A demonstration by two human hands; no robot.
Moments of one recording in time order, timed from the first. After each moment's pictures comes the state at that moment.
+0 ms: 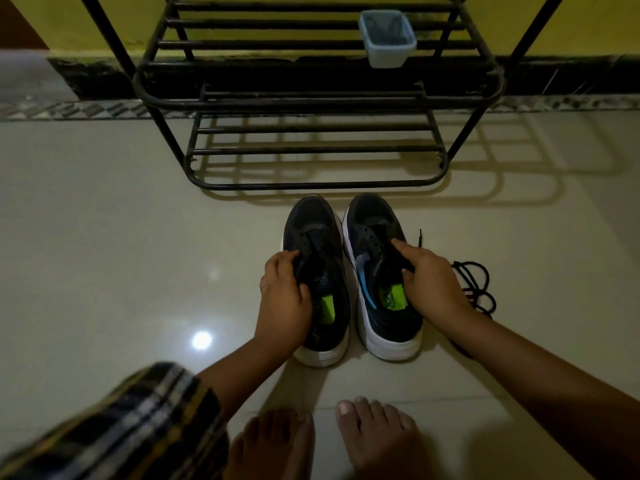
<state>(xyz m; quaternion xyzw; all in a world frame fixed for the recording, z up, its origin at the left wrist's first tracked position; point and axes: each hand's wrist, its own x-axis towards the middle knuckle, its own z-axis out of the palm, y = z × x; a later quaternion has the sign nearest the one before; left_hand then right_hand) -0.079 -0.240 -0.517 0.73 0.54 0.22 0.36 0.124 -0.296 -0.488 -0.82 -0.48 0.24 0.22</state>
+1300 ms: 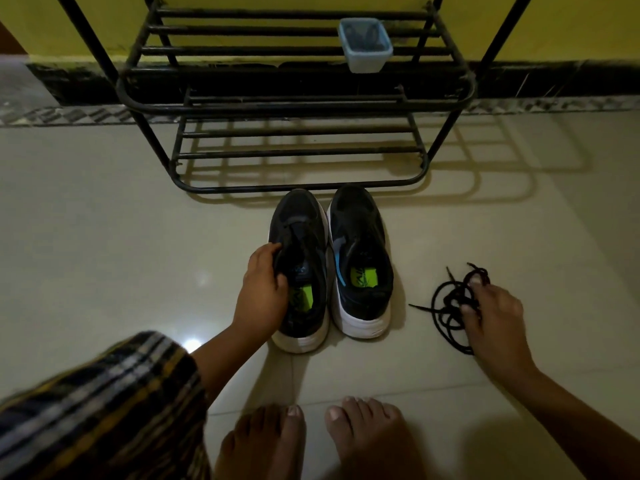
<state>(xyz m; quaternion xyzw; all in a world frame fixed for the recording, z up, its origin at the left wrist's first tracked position) -0.087 -0.222 -0.513 0.75 0.51 0.23 0.36 0.196 -0.412 -0.539 -0.89 -0.41 0.10 0.16</state>
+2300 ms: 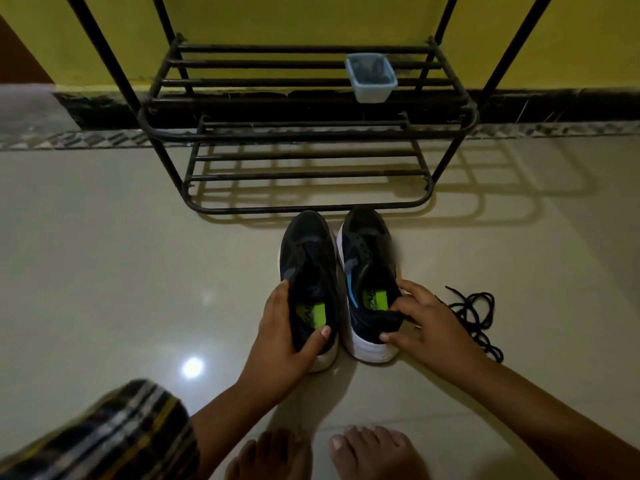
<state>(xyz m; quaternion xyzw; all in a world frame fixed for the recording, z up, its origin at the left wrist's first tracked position) -0.102 -0.262 -0.500 0.76 0.45 0.23 0.41 0.128 -0.345 -0.489 -0.73 -0.60 0.25 0.23</state>
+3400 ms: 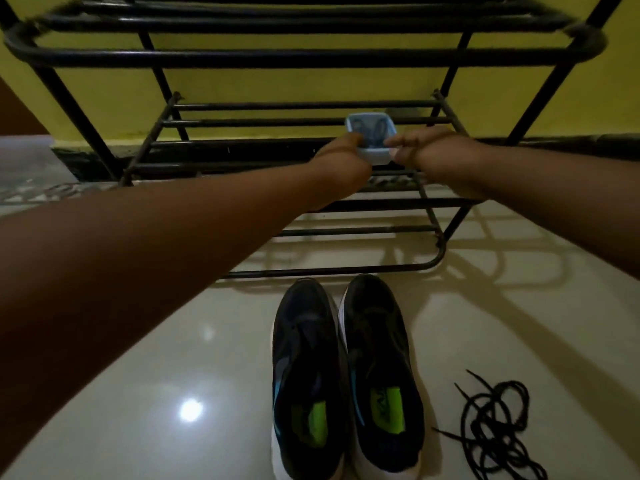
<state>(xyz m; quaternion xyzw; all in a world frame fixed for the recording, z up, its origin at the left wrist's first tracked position) 0.089 -0.030 -0.342 0.81 0.43 0.14 0.37 0.215 -0.090 -0.324 -0.79 -0.51 0.24 0.25</state>
